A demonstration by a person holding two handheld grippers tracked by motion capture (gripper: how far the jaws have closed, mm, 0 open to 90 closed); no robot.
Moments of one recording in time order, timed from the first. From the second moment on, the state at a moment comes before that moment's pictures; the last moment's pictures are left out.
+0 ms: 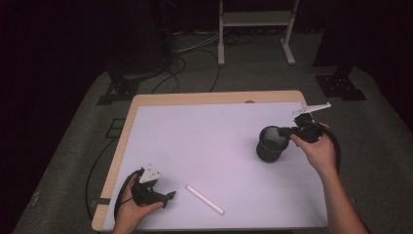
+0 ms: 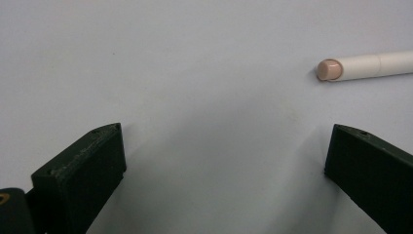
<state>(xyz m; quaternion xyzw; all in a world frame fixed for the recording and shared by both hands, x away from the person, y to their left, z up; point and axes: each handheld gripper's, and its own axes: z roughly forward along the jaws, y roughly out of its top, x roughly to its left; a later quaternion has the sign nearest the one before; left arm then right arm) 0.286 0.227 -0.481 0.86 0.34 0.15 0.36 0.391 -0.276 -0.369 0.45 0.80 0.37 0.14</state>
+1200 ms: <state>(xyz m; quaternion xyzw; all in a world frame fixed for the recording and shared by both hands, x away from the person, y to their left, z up) 0.286 0.227 -0.481 0.85 0.34 0.15 0.36 0.402 -0.204 -0.360 0.39 0.83 0.38 0.11</state>
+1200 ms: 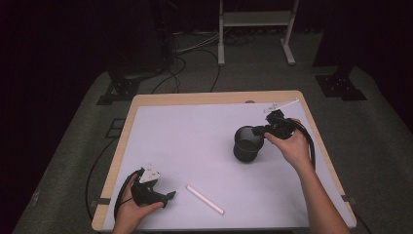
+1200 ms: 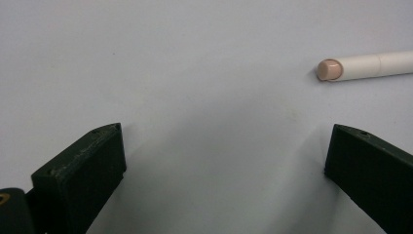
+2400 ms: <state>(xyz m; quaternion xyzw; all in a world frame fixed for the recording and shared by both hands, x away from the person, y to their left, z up) 0.286 0.227 -0.481 0.86 0.34 0.15 0.36 0.412 -0.141 -0.377 0.35 0.86 0.36 0.07</state>
